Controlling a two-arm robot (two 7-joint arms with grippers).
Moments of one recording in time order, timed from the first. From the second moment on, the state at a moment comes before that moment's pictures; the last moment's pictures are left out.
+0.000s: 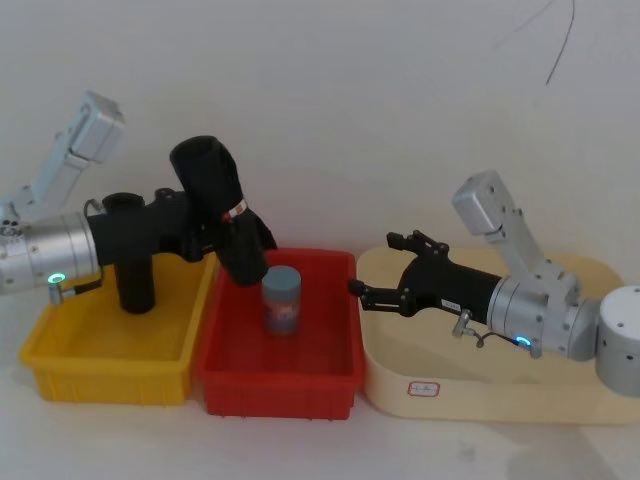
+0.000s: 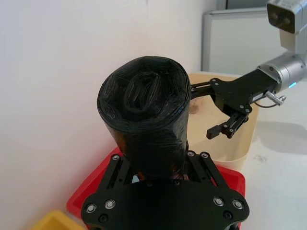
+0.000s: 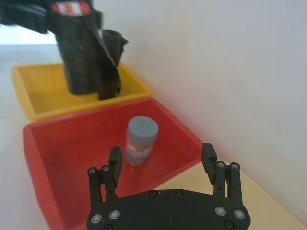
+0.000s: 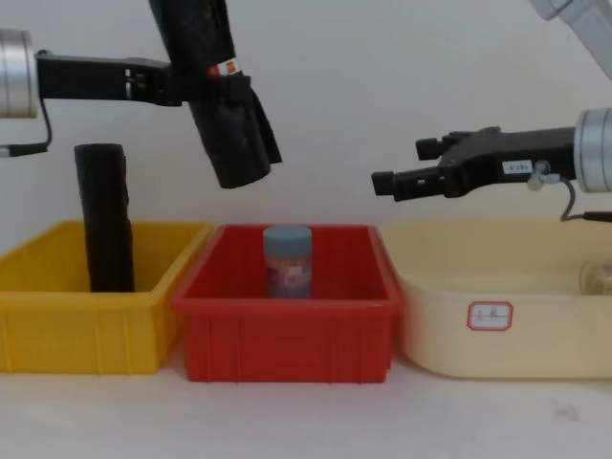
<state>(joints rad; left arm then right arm) -0.81 0.44 0.45 -1.12 -0.52 0.09 -0.94 0.71 0.36 -0.51 -1.16 0.27 0.06 0.67</state>
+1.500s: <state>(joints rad) -0.96 0.32 0.57 -0.93 -0.51 0.00 -1.07 0.78 0.33 -0.54 -1.12 0.48 0.11 0.94</state>
